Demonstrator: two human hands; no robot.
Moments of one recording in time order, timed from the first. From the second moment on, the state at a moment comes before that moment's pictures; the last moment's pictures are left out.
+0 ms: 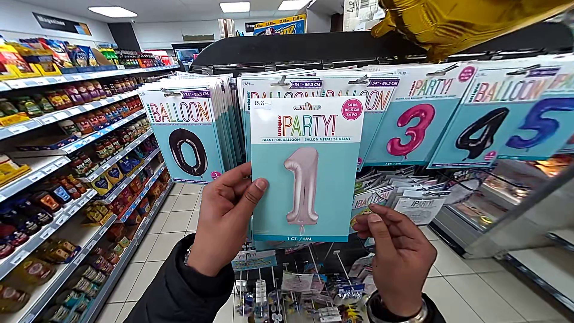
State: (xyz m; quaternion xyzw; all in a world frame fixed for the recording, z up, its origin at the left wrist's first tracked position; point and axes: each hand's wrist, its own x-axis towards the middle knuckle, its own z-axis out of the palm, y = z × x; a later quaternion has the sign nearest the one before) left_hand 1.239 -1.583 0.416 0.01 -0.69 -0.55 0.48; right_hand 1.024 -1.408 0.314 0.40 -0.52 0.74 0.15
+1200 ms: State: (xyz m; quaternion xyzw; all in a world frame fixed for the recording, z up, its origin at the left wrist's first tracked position) left_hand 1.201 -1.634 0.446 0.06 -0.68 -0.52 0.51; right_hand 1.022 -1.397 0.318 0.38 -0.53 0.74 0.15
